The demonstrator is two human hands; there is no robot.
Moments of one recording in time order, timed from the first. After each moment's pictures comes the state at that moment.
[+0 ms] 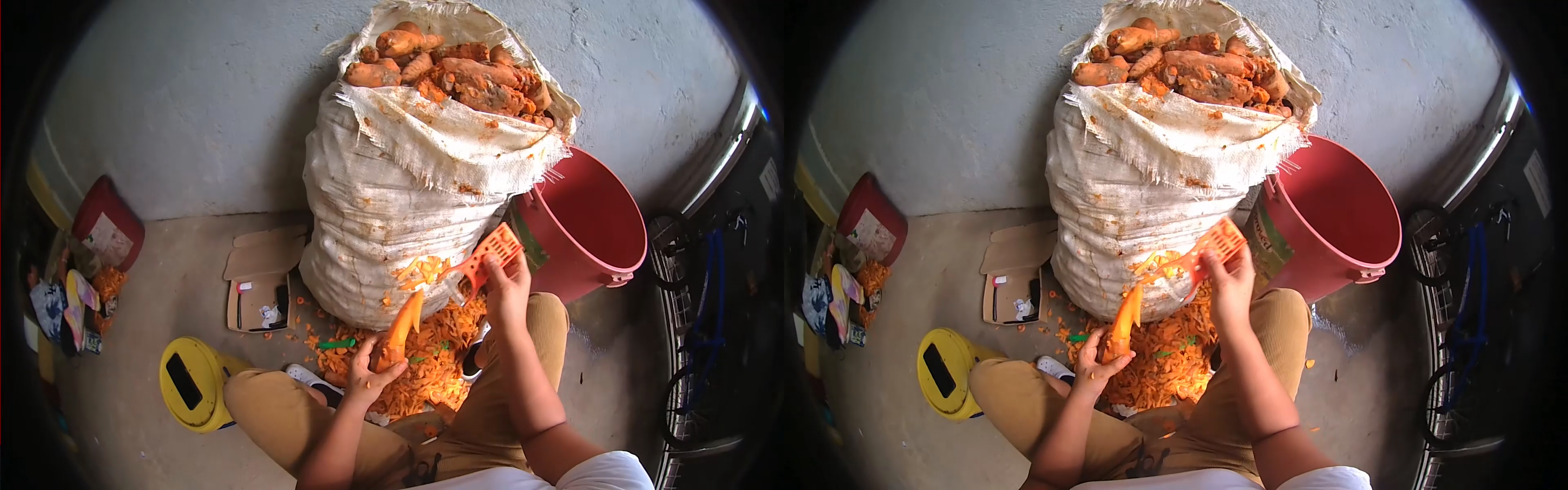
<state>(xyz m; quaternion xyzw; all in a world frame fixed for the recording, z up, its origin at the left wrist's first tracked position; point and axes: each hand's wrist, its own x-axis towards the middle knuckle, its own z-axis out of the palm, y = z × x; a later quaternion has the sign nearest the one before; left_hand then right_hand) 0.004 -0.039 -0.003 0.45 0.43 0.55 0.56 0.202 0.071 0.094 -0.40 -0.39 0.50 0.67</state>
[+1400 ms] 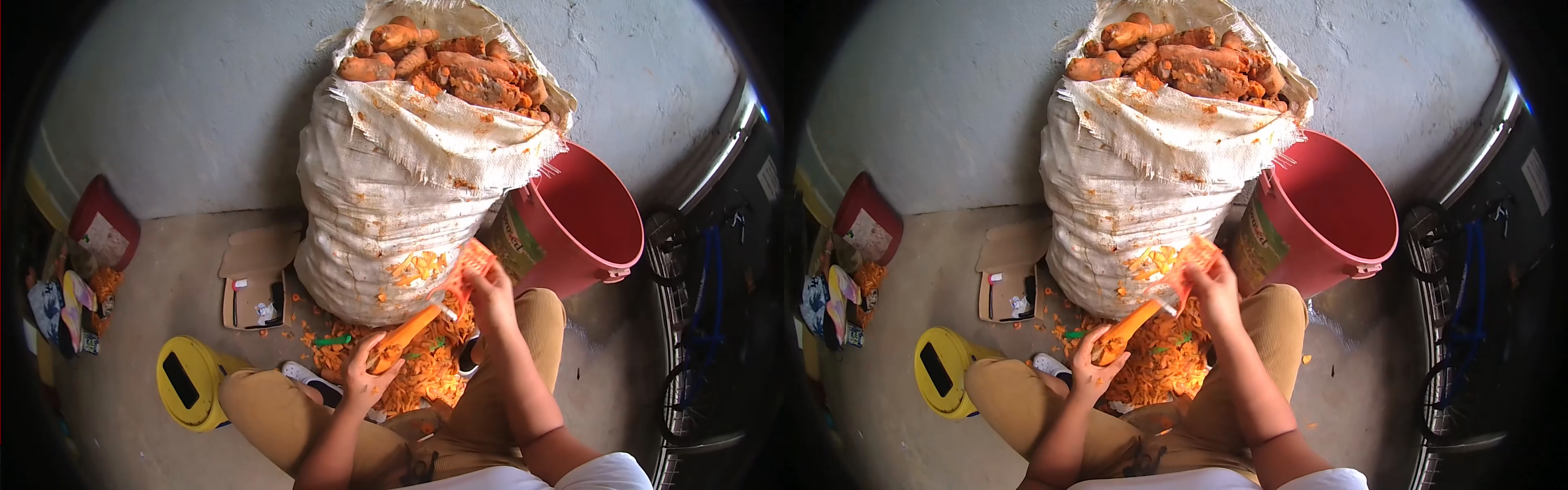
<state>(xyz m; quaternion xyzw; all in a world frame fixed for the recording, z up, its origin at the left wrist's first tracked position) 0.010 -0.046 0.005 0.61 0.50 0.53 0.30 0.201 0.065 0.069 -0.39 -0.35 0.59 0.62</state>
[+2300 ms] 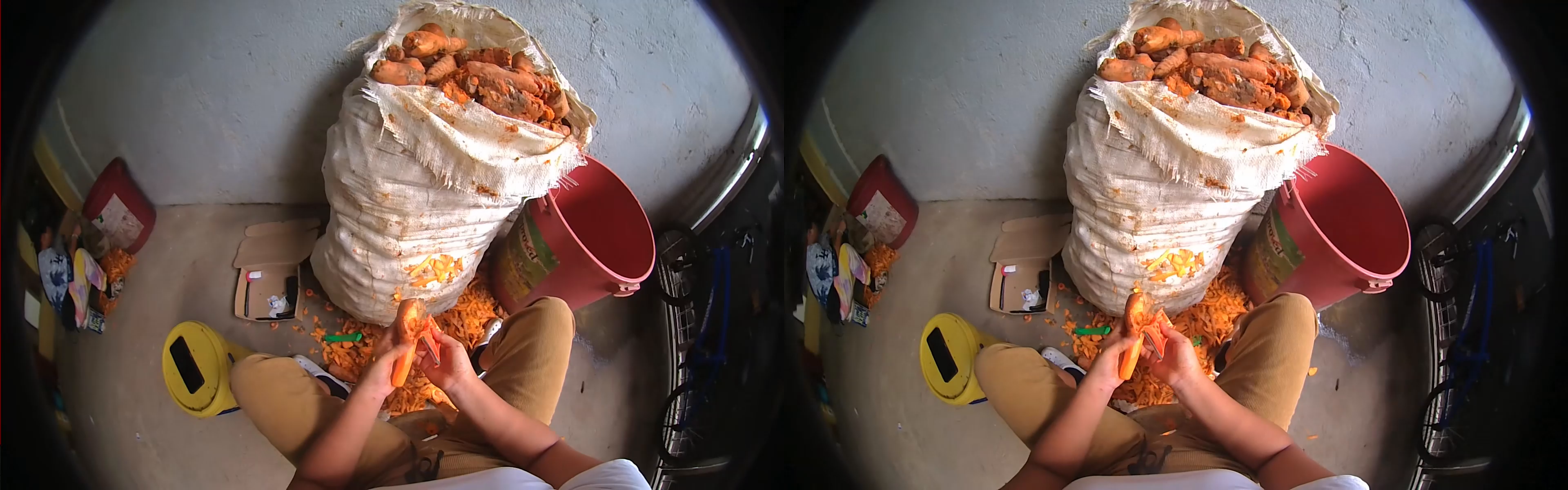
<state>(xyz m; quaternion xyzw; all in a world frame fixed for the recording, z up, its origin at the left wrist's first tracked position) 0.018 -0.029 -0.010 0.20 0.27 0.57 0.75 0.148 -0.010 0.007 -0.27 0.05 0.86 0.44</state>
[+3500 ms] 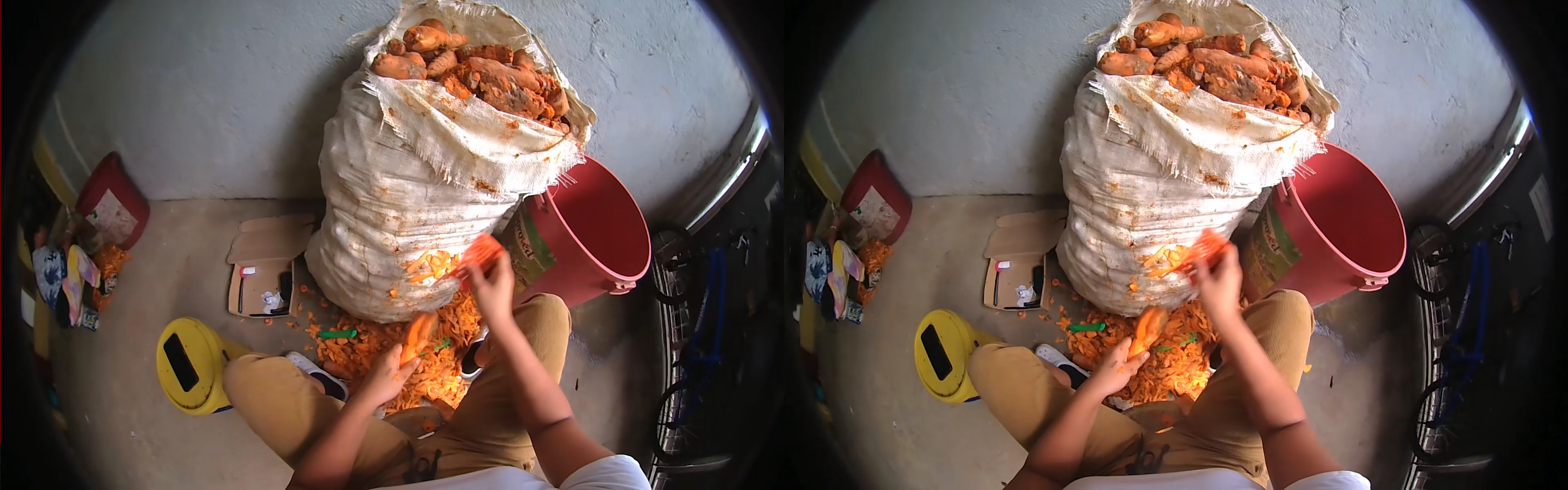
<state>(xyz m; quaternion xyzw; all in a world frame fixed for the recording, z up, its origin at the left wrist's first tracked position) 0.014 -0.050 -0.026 0.55 0.55 0.32 0.54 0.189 0.080 0.054 -0.50 -0.60 0.28 0.55</state>
